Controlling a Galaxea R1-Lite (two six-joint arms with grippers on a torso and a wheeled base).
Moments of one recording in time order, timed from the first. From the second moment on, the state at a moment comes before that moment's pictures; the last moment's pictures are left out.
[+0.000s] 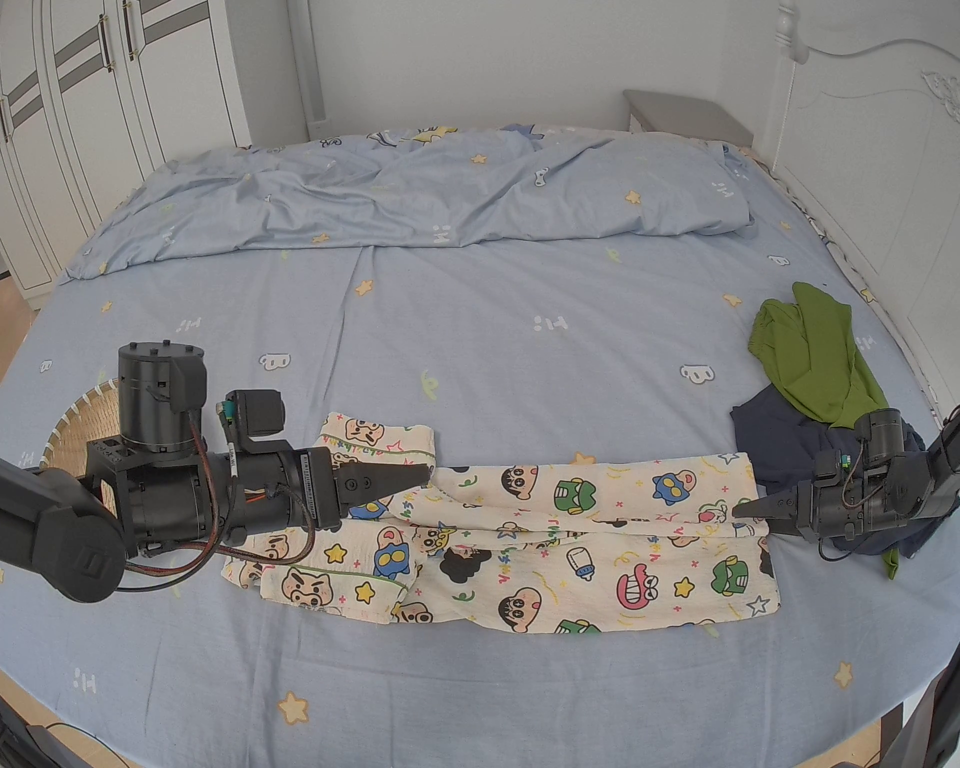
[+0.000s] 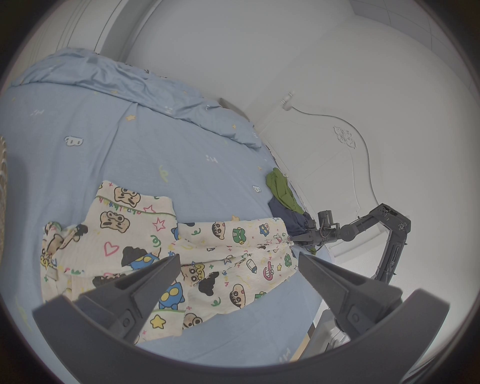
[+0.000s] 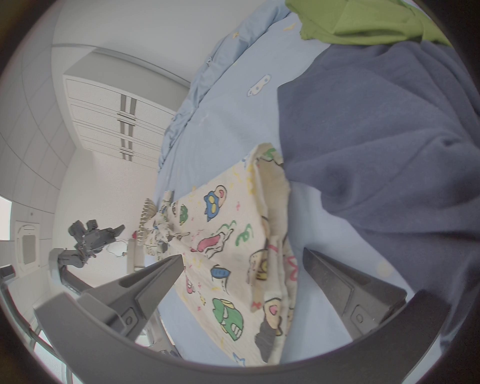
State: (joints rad) left arm -0.39 1.66 -0.72 -0.55 -0.44 -0.37; right arm -0.17 2.05 -0.81 -0.28 0.88 0.08
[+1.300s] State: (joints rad) left arm -0.26 1.61 -0.68 -0.62 -0.52 -0.56; right arm -0.15 2.01 -0.86 -0.19 1.04 0.11
